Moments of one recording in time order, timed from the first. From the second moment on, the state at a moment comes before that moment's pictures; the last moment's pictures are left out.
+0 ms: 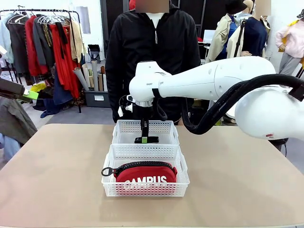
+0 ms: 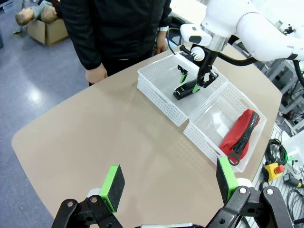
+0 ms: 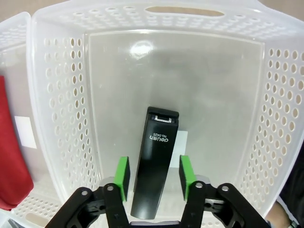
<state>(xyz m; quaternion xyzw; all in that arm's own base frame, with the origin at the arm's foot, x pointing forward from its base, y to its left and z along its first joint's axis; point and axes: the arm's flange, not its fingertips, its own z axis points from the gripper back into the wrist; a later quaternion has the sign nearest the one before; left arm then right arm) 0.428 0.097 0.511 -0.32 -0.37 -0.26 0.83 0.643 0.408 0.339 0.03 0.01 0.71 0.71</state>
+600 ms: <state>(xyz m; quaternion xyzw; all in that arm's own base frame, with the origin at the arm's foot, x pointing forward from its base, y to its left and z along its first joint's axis) 0.428 0.097 0.511 -0.32 -0.37 -0.26 0.83 0.658 0.370 0.371 0.06 0.00 0.68 0.74</state>
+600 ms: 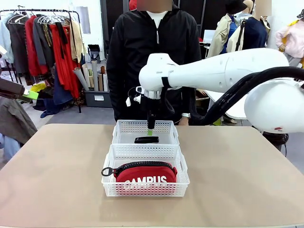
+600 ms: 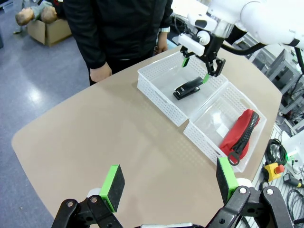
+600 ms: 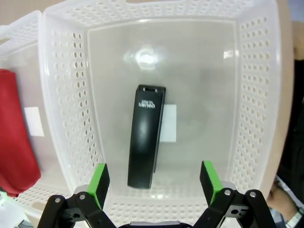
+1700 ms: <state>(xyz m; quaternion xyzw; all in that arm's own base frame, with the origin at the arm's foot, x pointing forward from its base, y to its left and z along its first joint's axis) 0.428 0.097 0.511 -0.32 -0.37 -0.26 0.83 0.650 0.357 0.376 0.06 0.00 0.67 0.74</state>
